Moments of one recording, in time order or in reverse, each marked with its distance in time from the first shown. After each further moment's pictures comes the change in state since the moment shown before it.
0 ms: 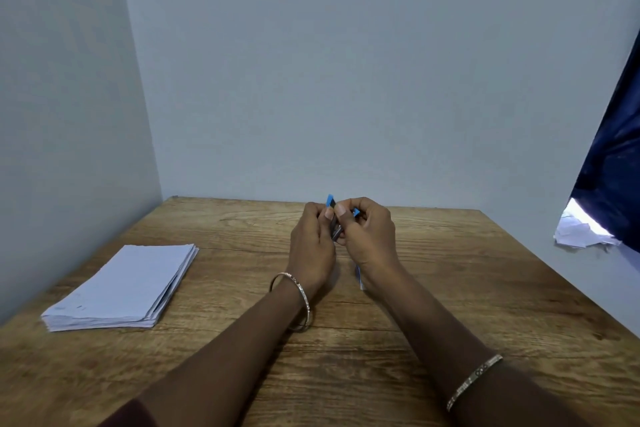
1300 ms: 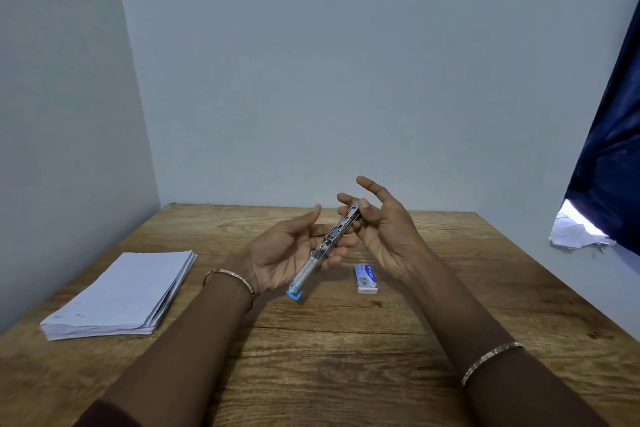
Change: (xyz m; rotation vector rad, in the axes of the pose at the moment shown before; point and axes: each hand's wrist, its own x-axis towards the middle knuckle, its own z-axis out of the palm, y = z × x) left_hand 0.029 -0.003 -0.053 -0.985 -0.839 -0.734; right_hand 0.020 -0.020 -0.039 0.714 -0.290 0.283
